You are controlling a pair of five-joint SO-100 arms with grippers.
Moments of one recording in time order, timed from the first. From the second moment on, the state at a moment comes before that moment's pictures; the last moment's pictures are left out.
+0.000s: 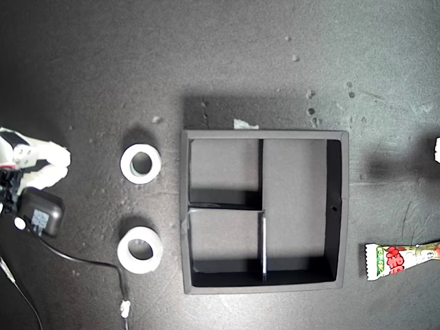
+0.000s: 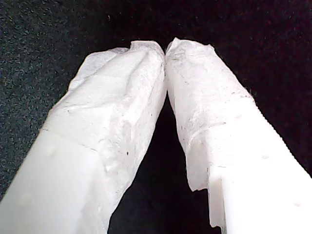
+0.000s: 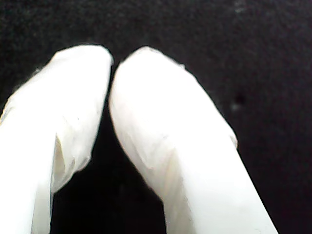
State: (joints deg) arm 0 5.1 191.2 176.6 77.7 -76.6; arm 1 5.5 191.5 178.3 76.7 85.5
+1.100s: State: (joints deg) arm 0 5.1 191.2 176.6 77.7 -76.6; arm 1 5.5 191.5 178.3 76.7 85.5
